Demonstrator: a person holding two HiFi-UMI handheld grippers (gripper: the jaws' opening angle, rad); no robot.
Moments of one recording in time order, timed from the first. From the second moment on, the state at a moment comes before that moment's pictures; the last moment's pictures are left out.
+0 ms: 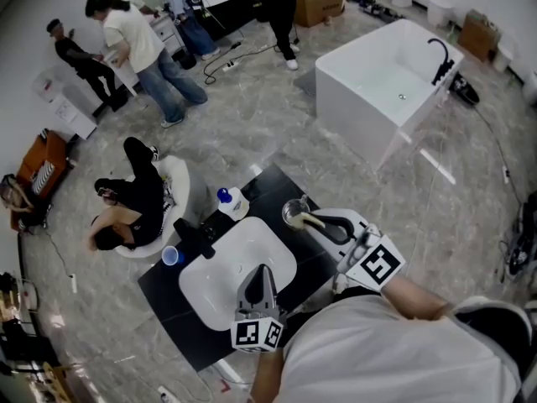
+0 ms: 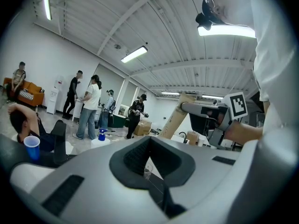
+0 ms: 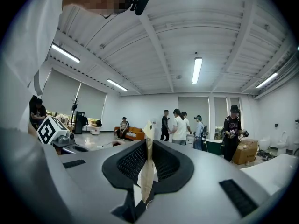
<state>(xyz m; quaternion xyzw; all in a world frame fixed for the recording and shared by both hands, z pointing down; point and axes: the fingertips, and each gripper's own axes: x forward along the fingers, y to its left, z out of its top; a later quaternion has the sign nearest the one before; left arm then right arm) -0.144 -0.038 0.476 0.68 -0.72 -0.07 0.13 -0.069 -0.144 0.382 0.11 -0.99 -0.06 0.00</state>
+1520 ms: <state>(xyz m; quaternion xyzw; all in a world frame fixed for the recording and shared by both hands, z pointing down) -0.143 -0.035 0.490 0.66 -0.73 -0.07 0.17 -0.091 -0.169 0.419 0.08 -0.99 -0.07 0.05</state>
